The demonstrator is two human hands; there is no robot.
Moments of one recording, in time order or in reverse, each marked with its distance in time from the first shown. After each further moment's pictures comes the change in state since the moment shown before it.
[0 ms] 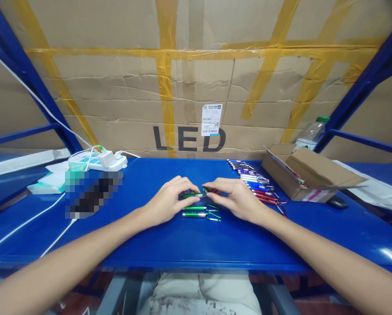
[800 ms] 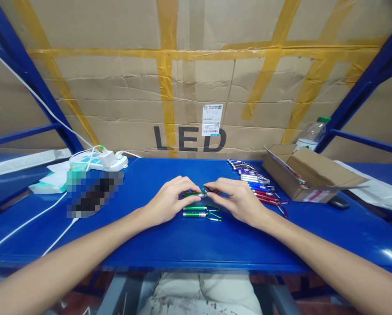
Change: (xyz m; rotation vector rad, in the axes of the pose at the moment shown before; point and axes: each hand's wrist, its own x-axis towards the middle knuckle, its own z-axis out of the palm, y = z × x) left_hand 0.000 0.002 0.000 -0.044 0.027 0.029; right_hand -0.003 -0.005 0.001 -0.077 0.076 -0.067
